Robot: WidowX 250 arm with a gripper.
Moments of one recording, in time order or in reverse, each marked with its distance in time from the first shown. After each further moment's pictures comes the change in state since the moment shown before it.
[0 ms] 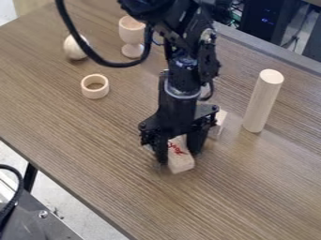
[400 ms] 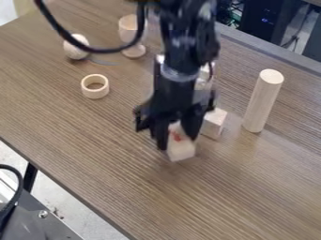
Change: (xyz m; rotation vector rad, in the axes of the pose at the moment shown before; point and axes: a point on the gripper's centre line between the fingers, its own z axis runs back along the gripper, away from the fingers) arm -0.001 -0.008 0.042 -0.067 -0.037 0.027
